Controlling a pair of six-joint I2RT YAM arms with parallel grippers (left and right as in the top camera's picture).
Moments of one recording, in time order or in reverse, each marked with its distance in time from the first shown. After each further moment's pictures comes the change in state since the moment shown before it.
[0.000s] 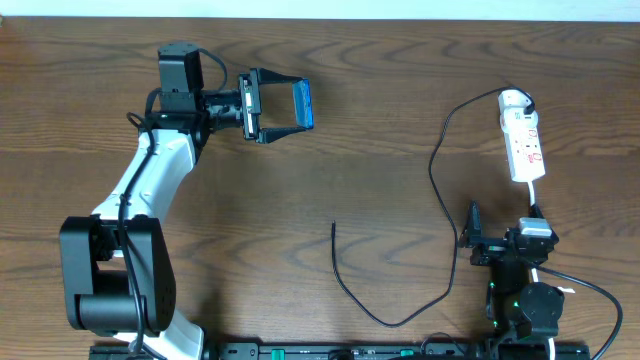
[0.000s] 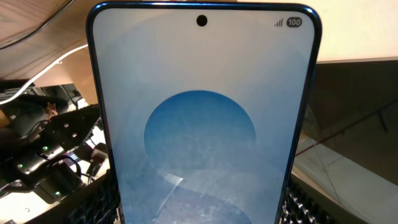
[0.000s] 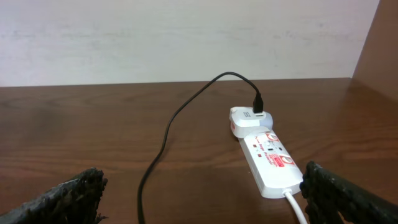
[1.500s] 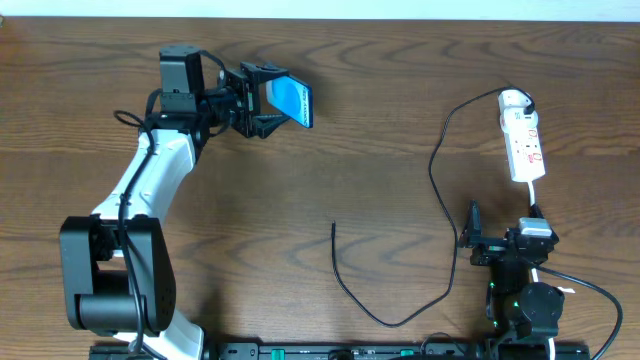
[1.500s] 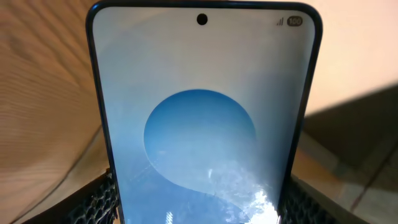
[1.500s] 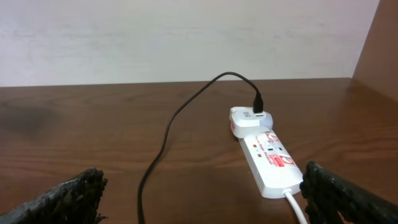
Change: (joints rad) left arm 0.000 0.000 -0.001 -0.071 -0.415 0.410; right arm 0.000 0.000 0.000 0.000 0.000 0.000
